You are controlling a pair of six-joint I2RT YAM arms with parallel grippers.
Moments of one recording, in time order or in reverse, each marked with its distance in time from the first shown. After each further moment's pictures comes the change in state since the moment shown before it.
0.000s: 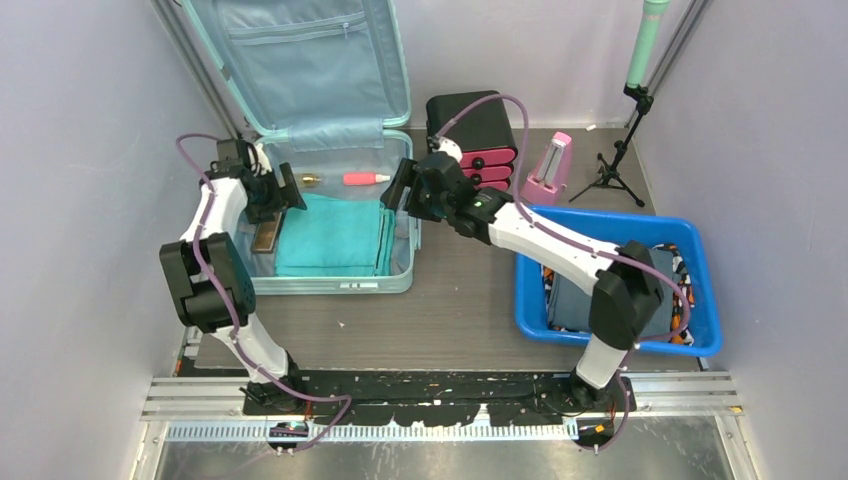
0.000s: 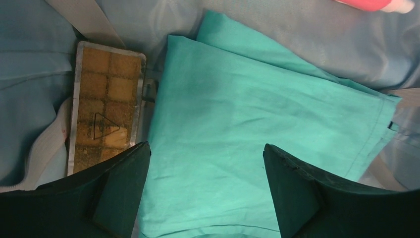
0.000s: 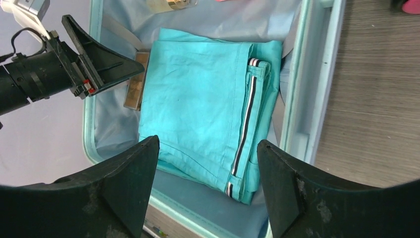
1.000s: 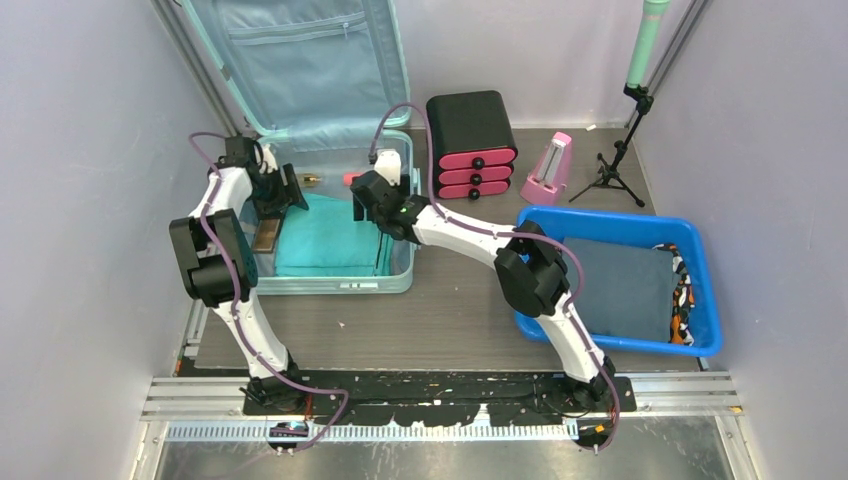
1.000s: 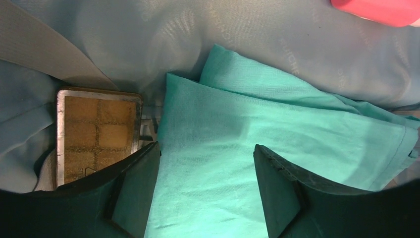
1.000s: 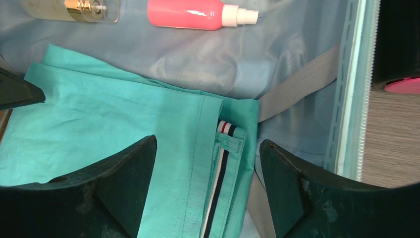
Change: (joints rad) left arm 0.002 0.212 0.143 -0.023 0.032 0.029; right arm 0.108 0.539 0.424 -0.013 0.393 -0.291
